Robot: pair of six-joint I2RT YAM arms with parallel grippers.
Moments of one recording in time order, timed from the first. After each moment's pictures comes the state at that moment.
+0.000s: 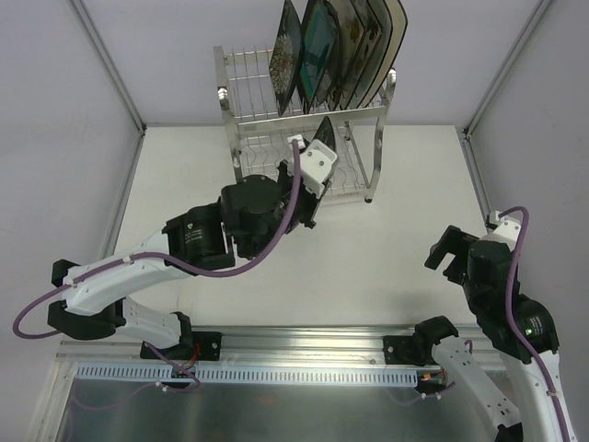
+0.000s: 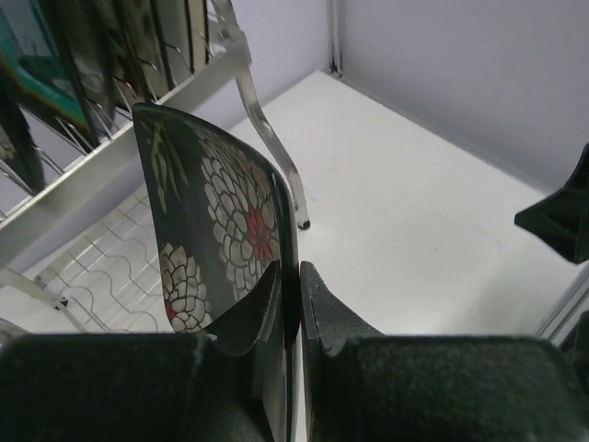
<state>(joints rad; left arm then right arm) -1.31 1.32 1.66 -0.48 -0.59 0.05 0.36 0.45 0.99 -1.13 0.49 0.48</state>
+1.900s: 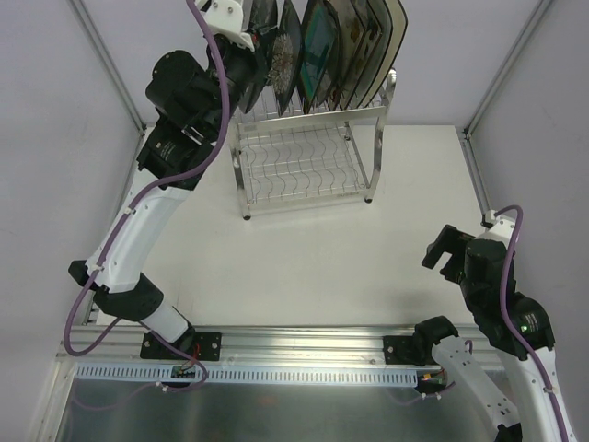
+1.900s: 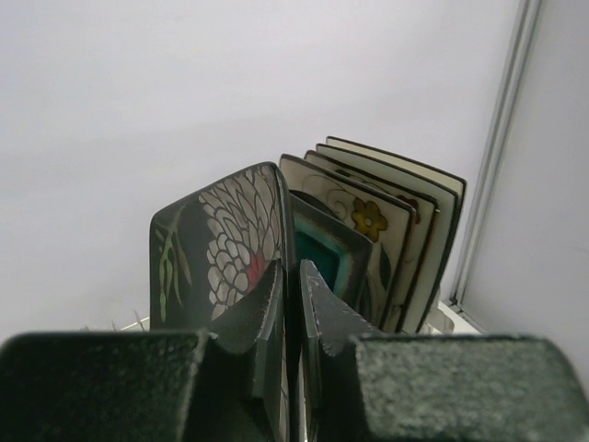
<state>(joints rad) -0.73 1.57 2.19 -0.23 -0.25 0.14 0.36 0.46 0.96 -1.10 0.47 0.48</state>
